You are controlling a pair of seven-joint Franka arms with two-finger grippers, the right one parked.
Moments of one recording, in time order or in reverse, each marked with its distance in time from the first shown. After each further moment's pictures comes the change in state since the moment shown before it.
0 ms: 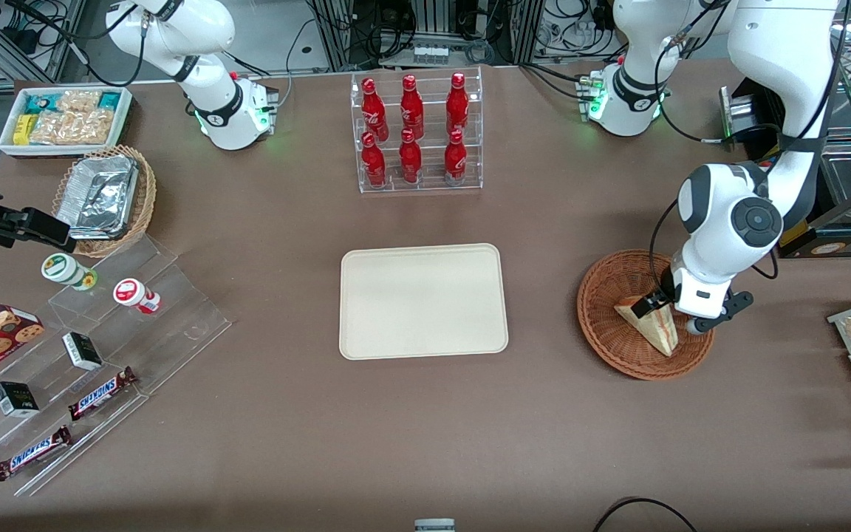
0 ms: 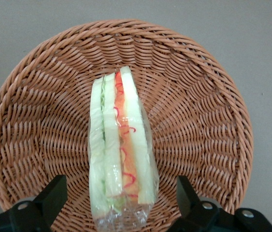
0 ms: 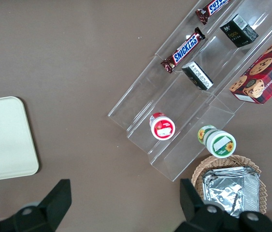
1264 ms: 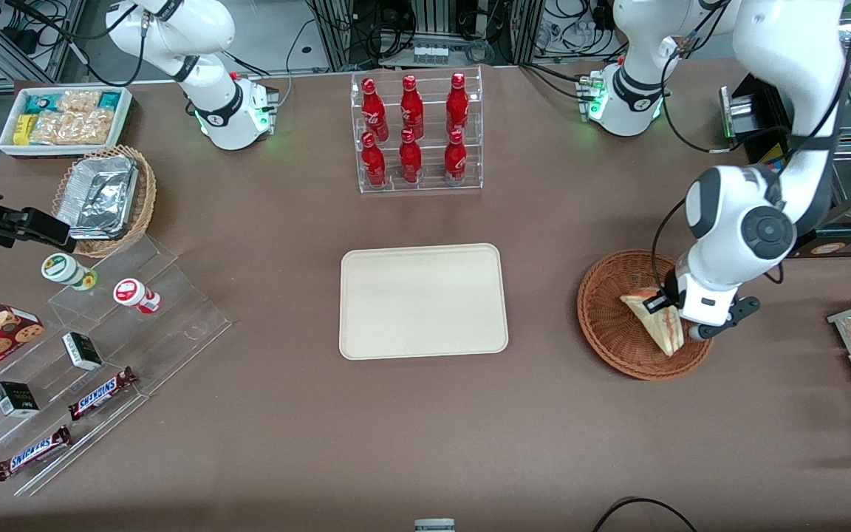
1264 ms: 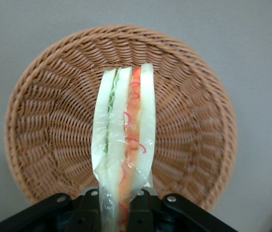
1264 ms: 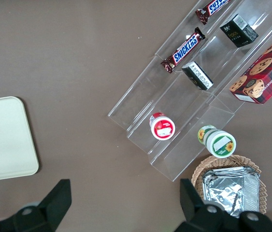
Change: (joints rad) arm -0.021 -0.034 -0.005 0.144 0.001 -0.256 0.000
